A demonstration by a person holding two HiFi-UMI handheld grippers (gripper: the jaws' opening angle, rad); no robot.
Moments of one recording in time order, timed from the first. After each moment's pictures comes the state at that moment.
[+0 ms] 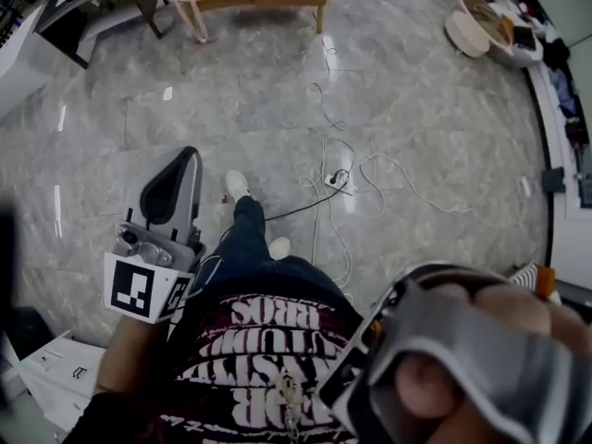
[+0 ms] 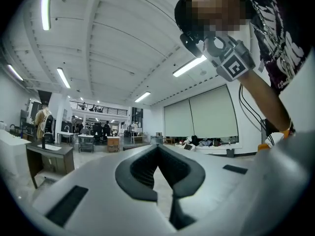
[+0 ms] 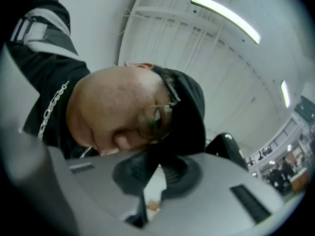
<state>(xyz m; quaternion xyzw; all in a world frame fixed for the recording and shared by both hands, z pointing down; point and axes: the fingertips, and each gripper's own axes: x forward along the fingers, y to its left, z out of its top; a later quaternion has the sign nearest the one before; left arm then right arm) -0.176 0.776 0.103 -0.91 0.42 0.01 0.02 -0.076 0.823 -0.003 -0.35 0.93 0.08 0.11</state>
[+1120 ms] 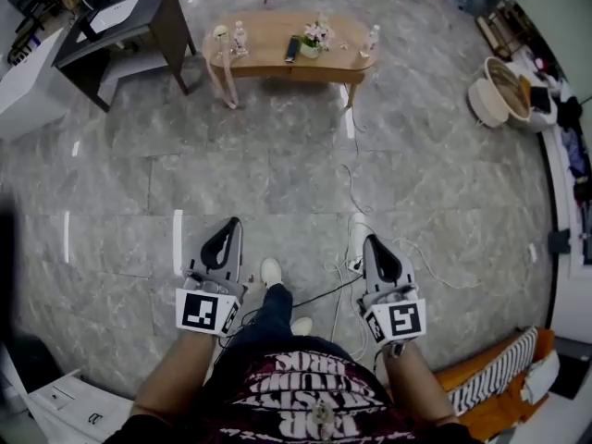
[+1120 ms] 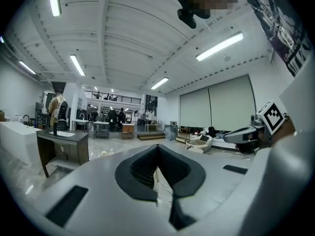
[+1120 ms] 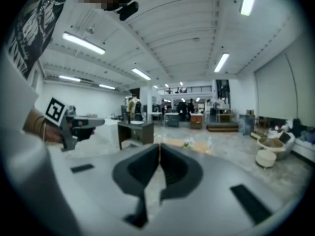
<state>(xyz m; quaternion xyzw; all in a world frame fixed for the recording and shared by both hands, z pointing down) -0.261 0.548 0.212 -0.87 0.49 -0.04 -0.04 -0.026 0.598 0.234 -0.58 0.81 -0.08 -0.10</state>
